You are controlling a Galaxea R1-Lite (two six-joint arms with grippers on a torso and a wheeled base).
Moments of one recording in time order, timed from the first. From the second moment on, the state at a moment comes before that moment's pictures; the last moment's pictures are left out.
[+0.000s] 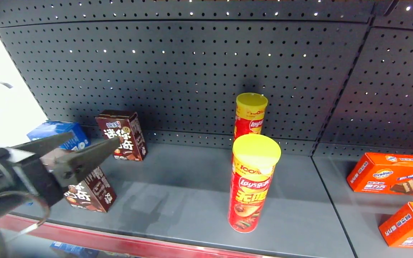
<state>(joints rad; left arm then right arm) -0.57 1.03 -0.60 -0.40 0.20 -0.20 0.00 0.00 0.00 0.00 -0.03 0.00</state>
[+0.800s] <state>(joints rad) -0.17 0.14 -0.01 -0.10 0.10 -0.15 0.00 0.00 0.00 0.00 -0.03 0.00</state>
